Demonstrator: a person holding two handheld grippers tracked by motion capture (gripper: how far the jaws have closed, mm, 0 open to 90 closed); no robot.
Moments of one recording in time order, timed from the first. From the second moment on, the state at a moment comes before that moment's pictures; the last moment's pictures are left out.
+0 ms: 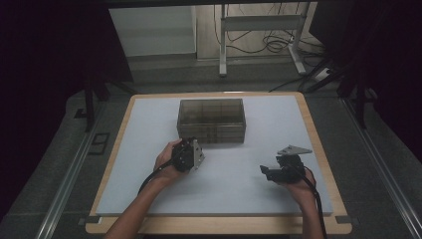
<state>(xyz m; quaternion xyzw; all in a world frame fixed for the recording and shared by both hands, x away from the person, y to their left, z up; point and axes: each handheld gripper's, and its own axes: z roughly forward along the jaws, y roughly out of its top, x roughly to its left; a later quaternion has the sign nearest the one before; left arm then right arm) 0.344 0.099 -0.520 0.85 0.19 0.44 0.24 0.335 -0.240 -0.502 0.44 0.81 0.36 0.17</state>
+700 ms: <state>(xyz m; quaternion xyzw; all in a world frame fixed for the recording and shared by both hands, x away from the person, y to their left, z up) 0.347 0.080 -0.523 0.85 0.15 0.47 0.20 0.335 -0.240 -0.504 0.44 0.81 0.35 0.17</state>
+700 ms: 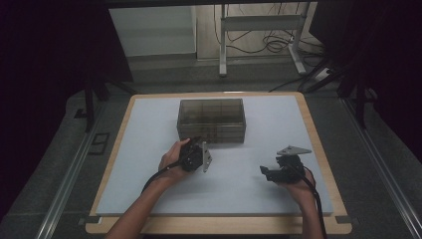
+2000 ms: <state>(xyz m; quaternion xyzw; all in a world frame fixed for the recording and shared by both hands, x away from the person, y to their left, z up) 0.351 0.057 -0.532 0.83 0.12 0.50 0.20 0.336 -0.243 -0.505 0.44 0.81 0.35 0.17</state>
